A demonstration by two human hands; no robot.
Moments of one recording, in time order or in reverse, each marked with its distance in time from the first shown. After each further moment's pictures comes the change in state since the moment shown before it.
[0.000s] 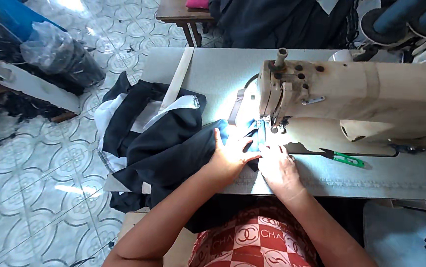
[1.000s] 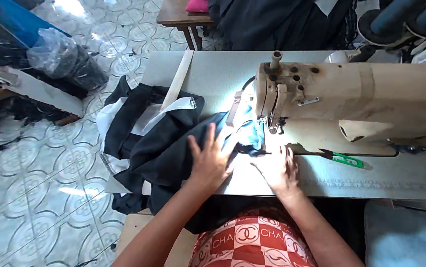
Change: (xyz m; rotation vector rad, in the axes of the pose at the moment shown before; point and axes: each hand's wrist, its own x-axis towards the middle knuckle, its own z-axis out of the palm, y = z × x) left_hand -0.035 -0.017 0.023 0.177 0.438 -0.217; right_hand -0.004 0.021 0.027 0.158 0.314 0.068
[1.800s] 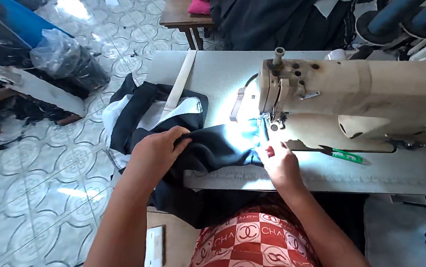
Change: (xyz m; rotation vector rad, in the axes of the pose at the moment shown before) left_hand -0.011 -0.084 -0.090 -0.173 -0.039 -0.166; right_hand -0.002 -0.022 -0.022 0.268 0.031 -0.045
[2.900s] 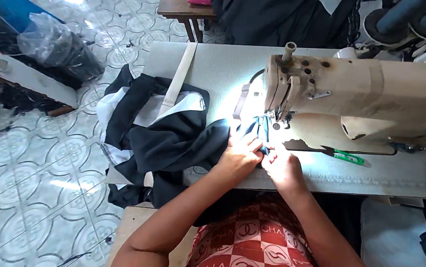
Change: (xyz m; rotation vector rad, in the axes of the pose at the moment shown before) left_hand 0.020 0.107 0.117 -0.013 0.013 0.533; right_hand -0.004 -0.004 -0.006 -0.082 -0.126 0.076
